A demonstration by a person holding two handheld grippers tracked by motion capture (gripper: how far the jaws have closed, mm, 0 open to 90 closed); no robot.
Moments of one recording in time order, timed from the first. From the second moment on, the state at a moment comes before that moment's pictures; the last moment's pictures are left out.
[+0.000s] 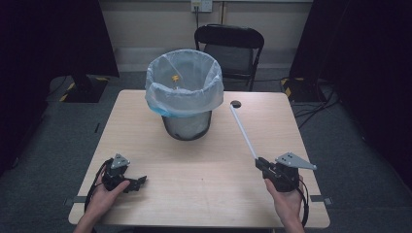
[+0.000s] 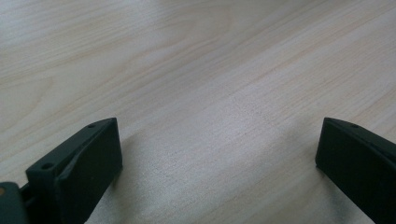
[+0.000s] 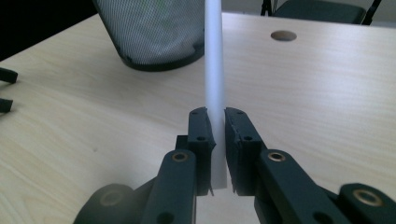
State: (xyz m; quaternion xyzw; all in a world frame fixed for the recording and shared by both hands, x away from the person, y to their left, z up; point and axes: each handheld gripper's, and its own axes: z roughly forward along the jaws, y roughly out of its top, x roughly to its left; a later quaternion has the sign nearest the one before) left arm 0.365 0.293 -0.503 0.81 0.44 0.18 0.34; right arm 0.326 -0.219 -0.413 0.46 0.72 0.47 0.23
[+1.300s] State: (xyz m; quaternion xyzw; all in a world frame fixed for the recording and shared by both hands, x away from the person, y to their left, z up) left arm 0.365 0.293 -0.503 0.81 0.44 0.18 0.34; right arm 0.385 -0.183 -0.305 0.35 0.67 0.61 0.24
